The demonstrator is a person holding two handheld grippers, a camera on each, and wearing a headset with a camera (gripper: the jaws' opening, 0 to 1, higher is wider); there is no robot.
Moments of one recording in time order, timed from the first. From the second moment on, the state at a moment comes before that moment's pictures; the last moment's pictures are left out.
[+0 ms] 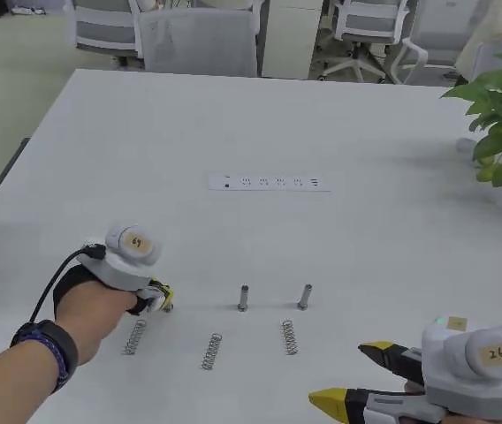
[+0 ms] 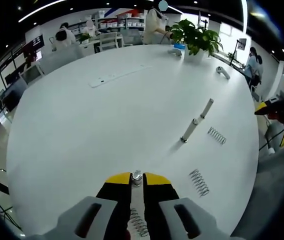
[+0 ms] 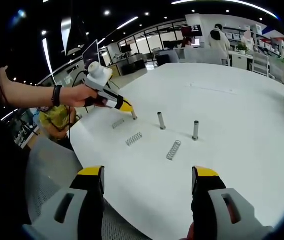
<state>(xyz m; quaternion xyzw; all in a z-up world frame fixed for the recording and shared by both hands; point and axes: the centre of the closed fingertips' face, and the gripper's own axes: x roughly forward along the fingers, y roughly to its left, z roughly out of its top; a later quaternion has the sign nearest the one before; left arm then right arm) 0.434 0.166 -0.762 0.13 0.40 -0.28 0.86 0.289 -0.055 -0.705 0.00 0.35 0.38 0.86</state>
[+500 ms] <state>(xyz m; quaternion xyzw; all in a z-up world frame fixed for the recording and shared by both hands) 0.431 0.170 -0.770 0.12 0.41 -0.28 0.86 0.290 -0.057 -0.705 0.00 0.35 0.38 0.86</state>
